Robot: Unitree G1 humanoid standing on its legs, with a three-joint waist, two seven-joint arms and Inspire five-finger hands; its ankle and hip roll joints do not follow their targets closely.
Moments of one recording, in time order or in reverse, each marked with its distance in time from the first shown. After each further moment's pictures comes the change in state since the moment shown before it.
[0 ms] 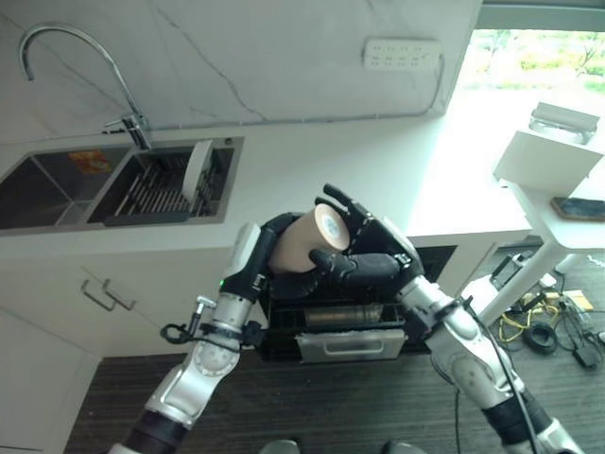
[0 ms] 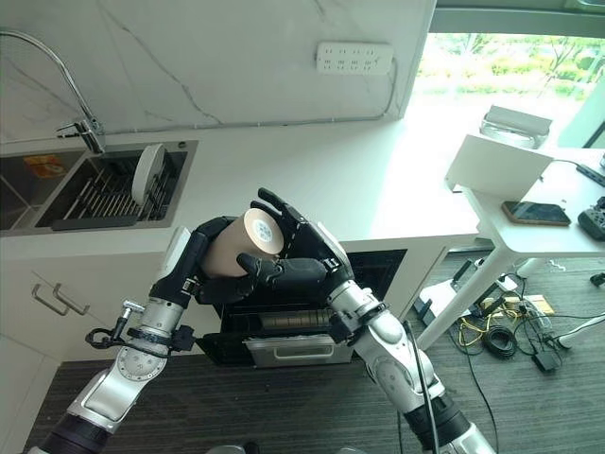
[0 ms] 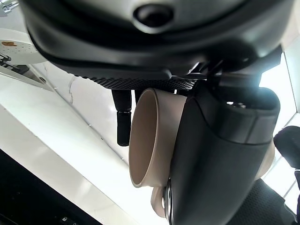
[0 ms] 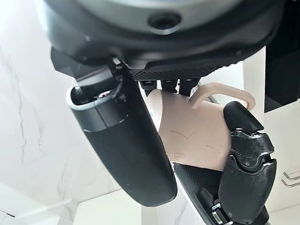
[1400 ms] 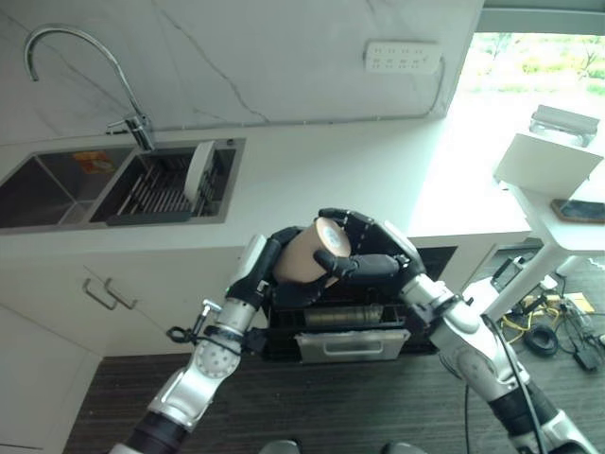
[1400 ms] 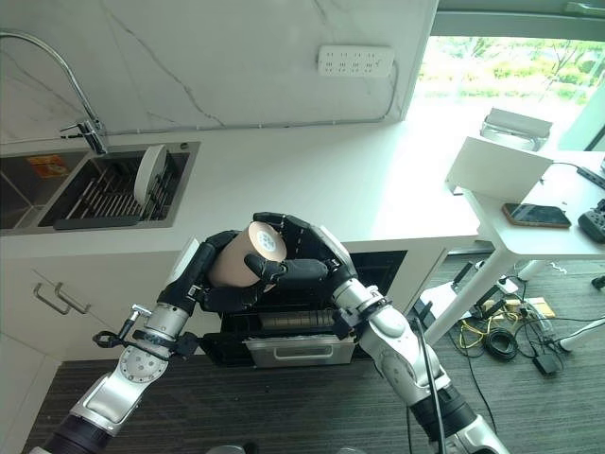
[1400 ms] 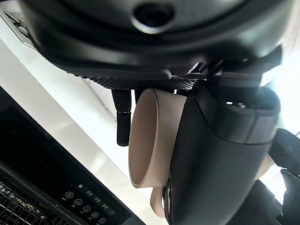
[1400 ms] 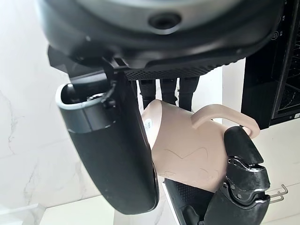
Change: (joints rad) left arm 0.000 0.007 -0.037 0.033 -0.105 0.026 -0.081; right arm -0.039 -0.041 0.004 0.043 -0.072 0.058 -0.031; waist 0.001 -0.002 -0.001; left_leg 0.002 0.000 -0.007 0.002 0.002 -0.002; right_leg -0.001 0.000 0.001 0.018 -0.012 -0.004
